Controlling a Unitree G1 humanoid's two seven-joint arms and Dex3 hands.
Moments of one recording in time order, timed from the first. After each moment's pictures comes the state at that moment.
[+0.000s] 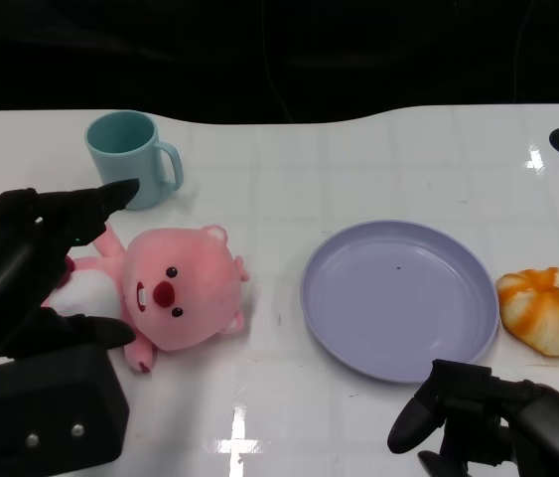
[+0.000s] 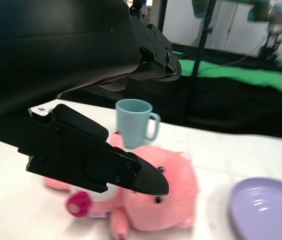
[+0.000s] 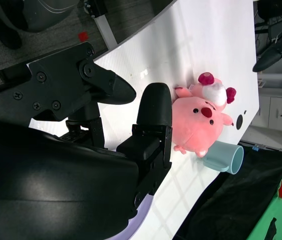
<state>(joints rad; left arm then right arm) 0.01 0.57 -0.01 -0.47 0.56 0.15 -0.30 0.39 -0.32 0.15 -0.83 0.06 0.50 0.30</state>
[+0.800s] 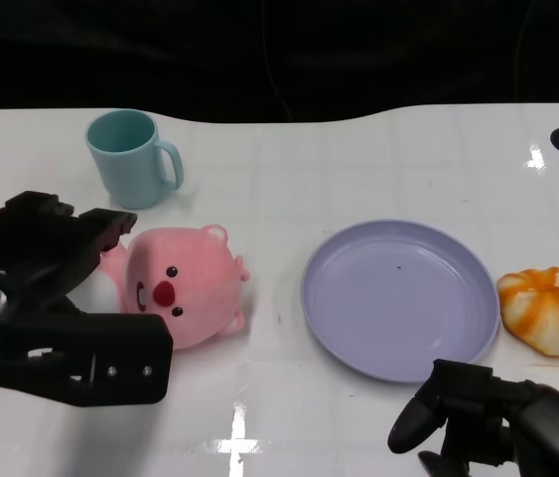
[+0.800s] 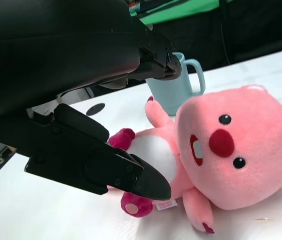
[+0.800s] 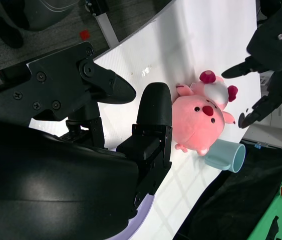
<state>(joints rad) -0.31 0.60 -0.28 -0.03 0.86 0.14 -0.40 0.40 -0.32 0.15 -0.85 0.05 0.53 0.29</state>
